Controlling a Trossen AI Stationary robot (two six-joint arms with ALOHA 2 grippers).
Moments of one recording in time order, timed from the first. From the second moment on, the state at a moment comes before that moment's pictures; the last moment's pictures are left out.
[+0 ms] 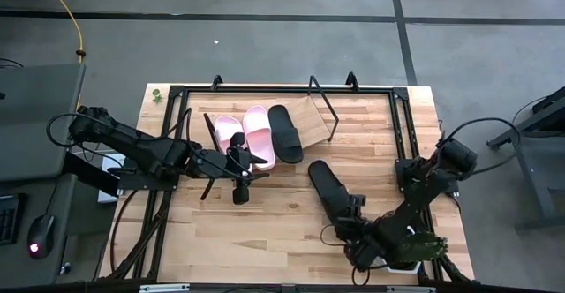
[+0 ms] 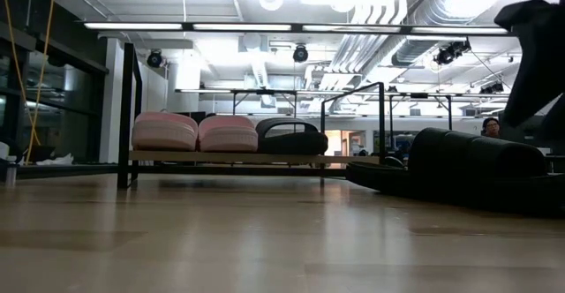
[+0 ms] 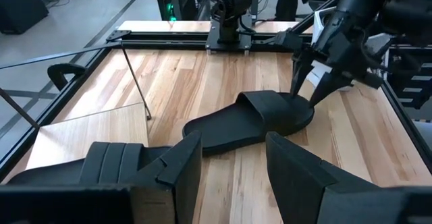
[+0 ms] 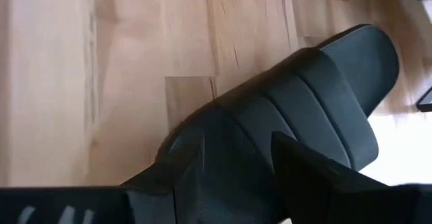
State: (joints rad) left arm -0.21 1.23 0.99 -0.23 -0.44 -0.14; right arm 0.83 1.77 1.12 -0.85 0.62 0.81
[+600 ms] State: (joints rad) left arm -0.21 1.23 0.99 -0.23 -0.44 -0.15; right arm 0.84 1.80 1.12 -0.89 0.70 0.80
